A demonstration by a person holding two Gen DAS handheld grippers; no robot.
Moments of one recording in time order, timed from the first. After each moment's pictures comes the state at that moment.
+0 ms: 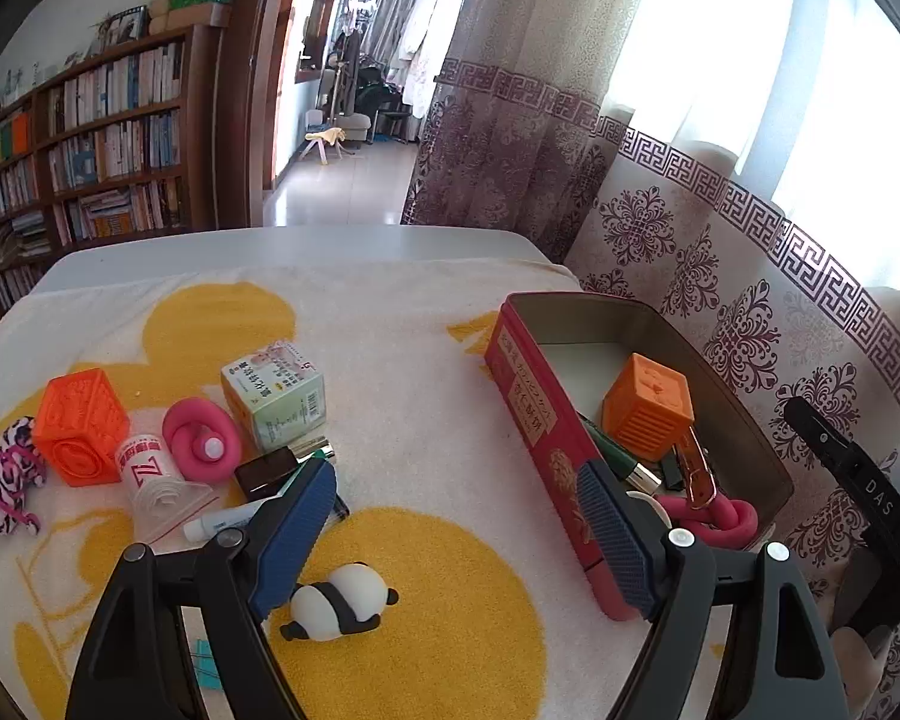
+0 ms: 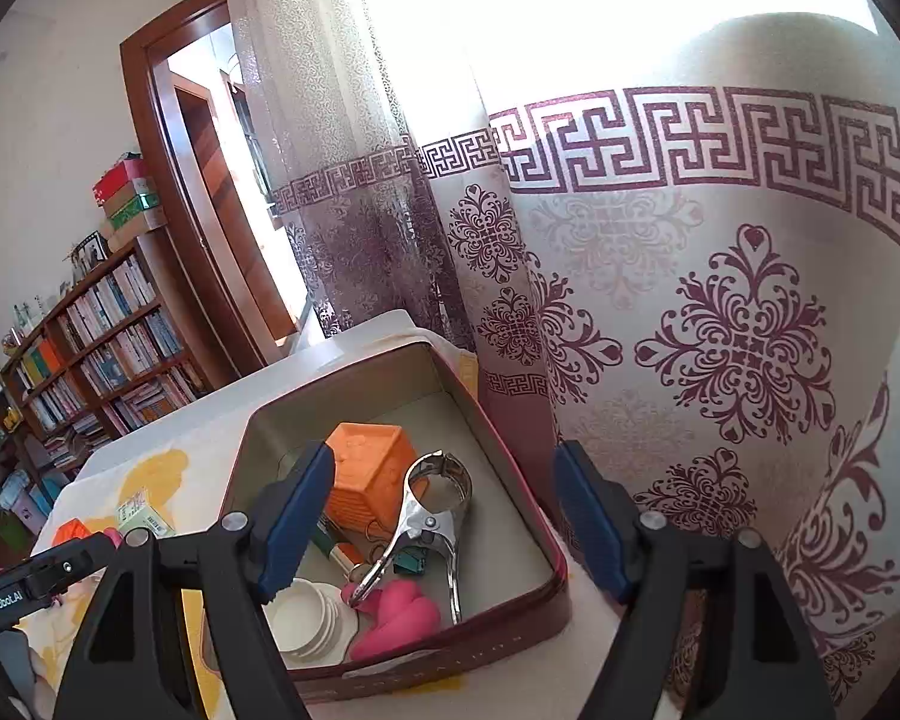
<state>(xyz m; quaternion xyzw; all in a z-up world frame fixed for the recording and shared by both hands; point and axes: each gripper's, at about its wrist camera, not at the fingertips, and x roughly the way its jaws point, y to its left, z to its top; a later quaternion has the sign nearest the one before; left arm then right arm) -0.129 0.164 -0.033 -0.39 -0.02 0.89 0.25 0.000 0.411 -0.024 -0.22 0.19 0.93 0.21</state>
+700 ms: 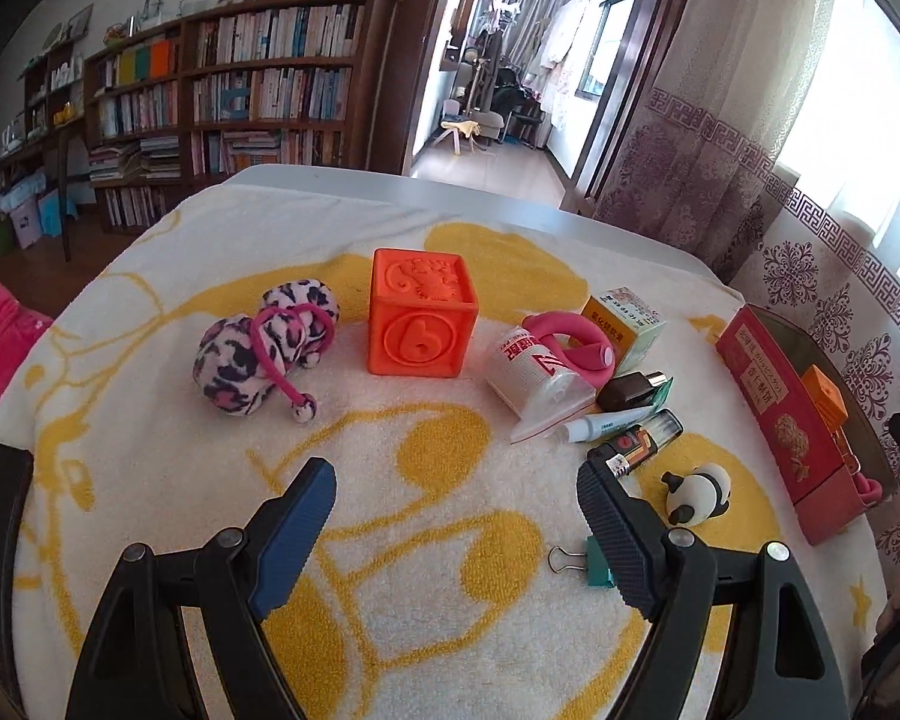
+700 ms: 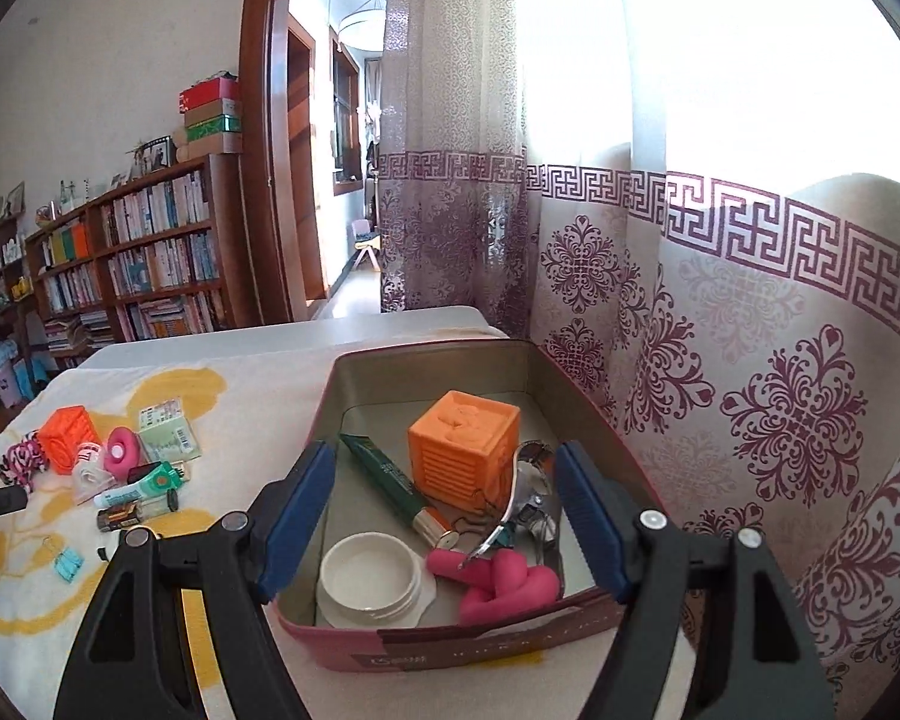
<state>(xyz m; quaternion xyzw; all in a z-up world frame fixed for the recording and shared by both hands) -0.123 -0.007 -0.081 -0.41 -0.06 0.90 0.13 -0.018 0.320 -0.021 -0.24 0.07 0.96 0.12</state>
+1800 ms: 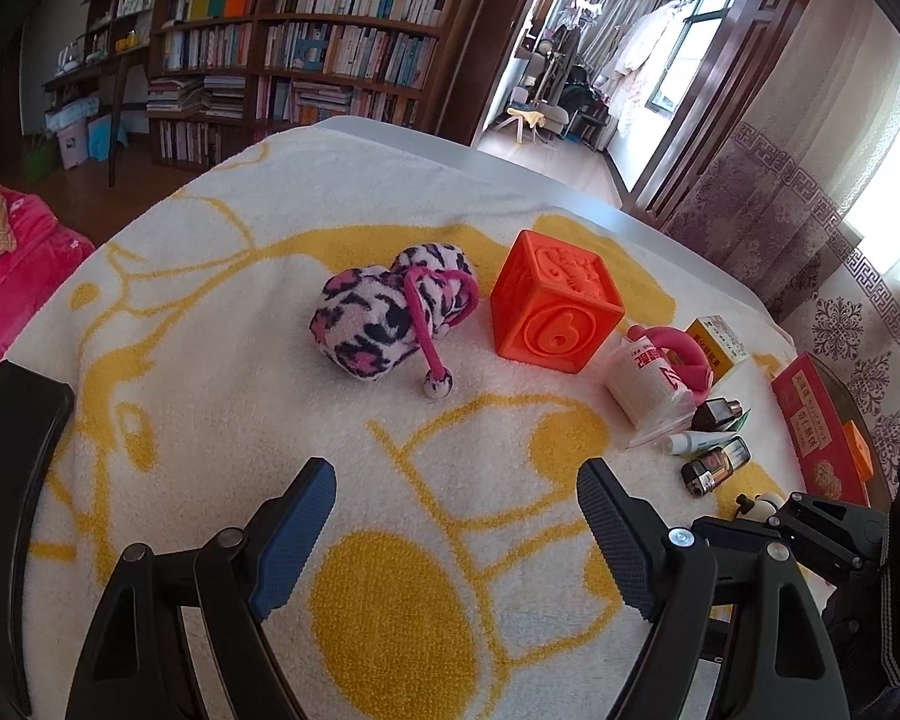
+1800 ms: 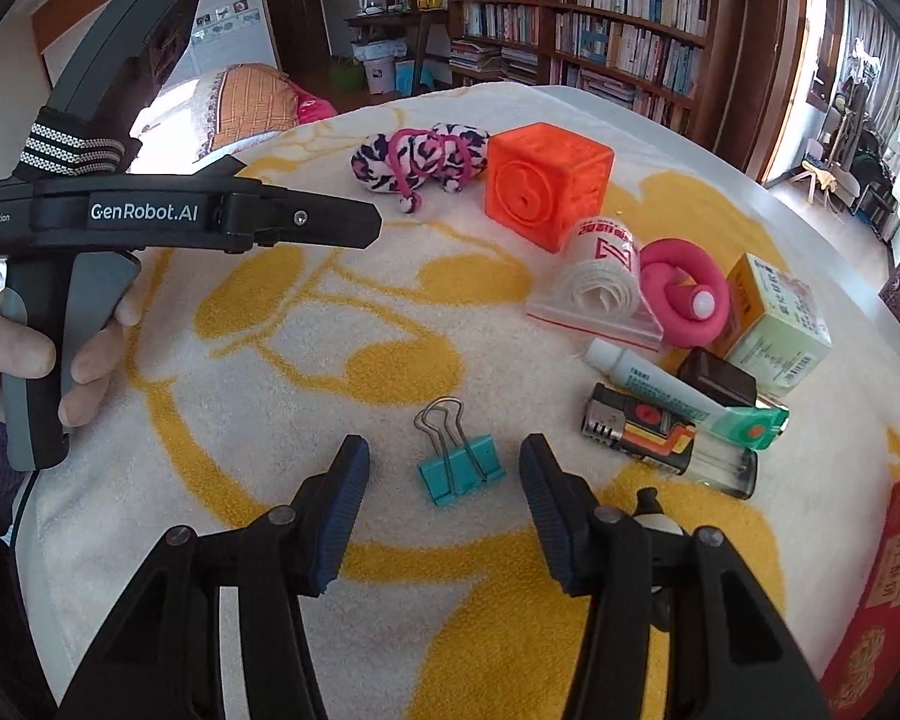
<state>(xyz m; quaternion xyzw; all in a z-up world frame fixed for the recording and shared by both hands) -0.137 -0.060 -0.099 -0.44 -0.13 0.89 0.07 -0.128 0.120 -0.106 -0.45 -0.14 0.82 -0.34</state>
